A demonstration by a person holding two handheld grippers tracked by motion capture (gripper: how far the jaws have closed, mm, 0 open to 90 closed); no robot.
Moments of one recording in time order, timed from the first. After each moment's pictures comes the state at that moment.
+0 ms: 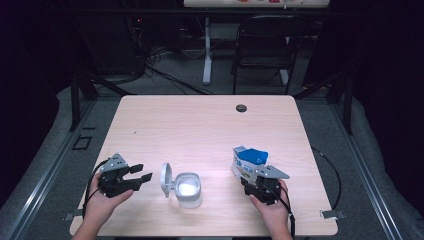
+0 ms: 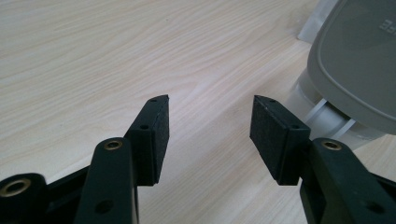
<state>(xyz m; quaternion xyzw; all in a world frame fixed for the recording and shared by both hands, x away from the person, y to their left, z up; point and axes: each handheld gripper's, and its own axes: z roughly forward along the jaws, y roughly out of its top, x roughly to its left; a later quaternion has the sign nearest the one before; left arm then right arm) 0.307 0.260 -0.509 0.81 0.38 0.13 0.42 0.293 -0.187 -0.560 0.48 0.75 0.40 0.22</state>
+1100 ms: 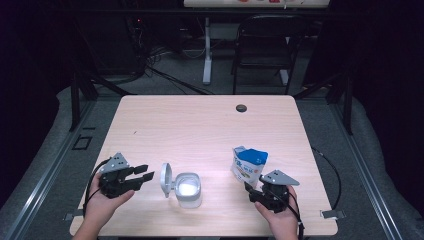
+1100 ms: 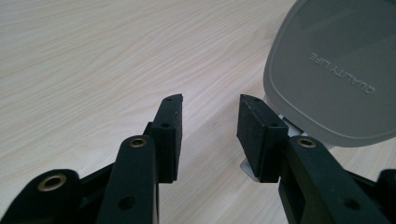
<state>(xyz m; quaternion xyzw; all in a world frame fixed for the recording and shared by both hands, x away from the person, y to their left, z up) 0.298 0.248 -0.492 0.82 0.35 0.13 0.43 0.263 -0.195 -0.534 0.48 0.75 0.41 0.22</state>
